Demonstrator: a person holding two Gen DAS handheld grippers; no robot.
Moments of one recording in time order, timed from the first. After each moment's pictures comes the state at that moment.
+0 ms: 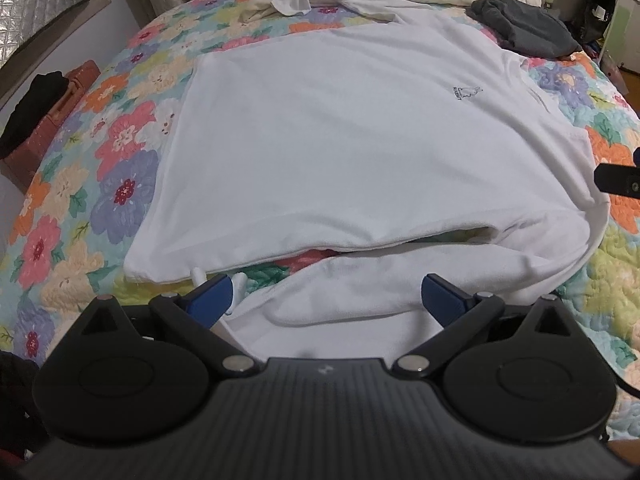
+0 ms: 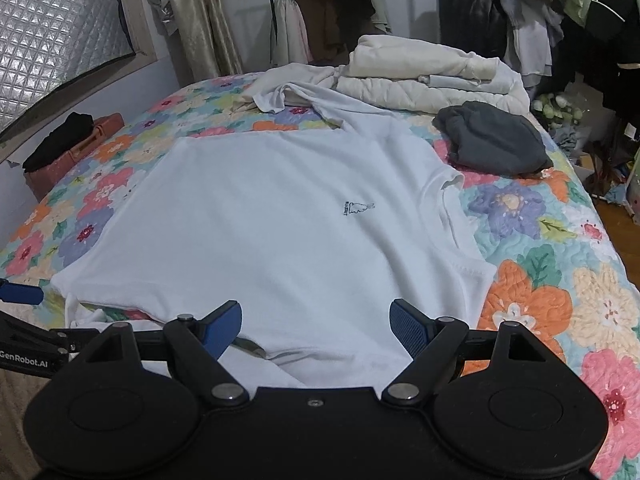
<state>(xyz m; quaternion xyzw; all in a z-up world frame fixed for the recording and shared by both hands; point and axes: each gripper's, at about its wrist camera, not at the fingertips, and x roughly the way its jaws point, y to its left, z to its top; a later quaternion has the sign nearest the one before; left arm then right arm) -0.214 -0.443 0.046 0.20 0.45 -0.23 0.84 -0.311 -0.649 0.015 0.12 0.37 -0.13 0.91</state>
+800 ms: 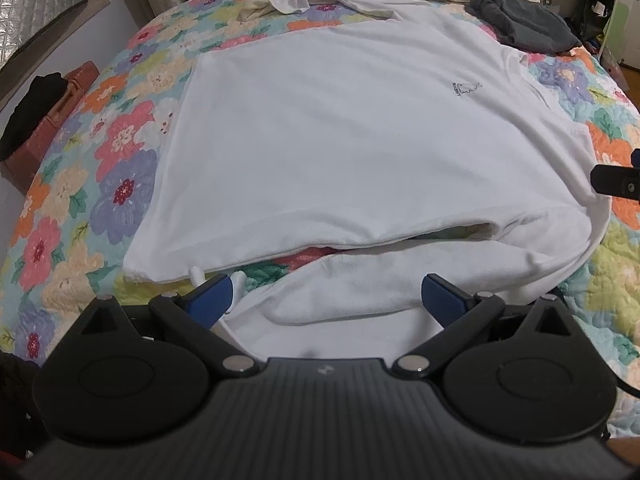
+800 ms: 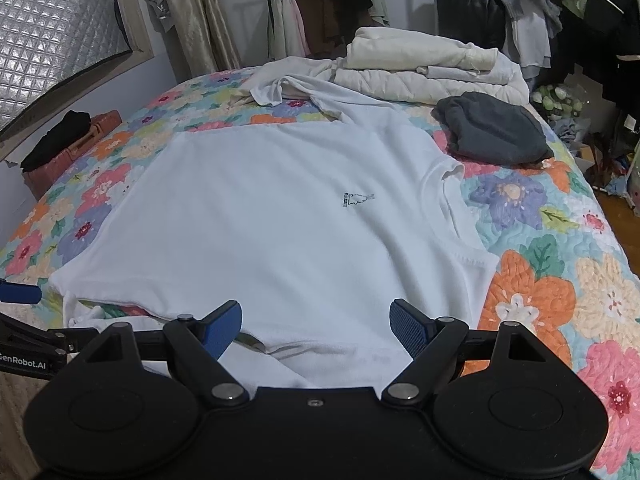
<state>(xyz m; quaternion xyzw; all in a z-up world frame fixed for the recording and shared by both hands) -0.214 -0.446 0.042 0.21 0.45 -0.23 0.84 -0.309 -0.650 0.008 0.13 0.38 -0.13 0.91</state>
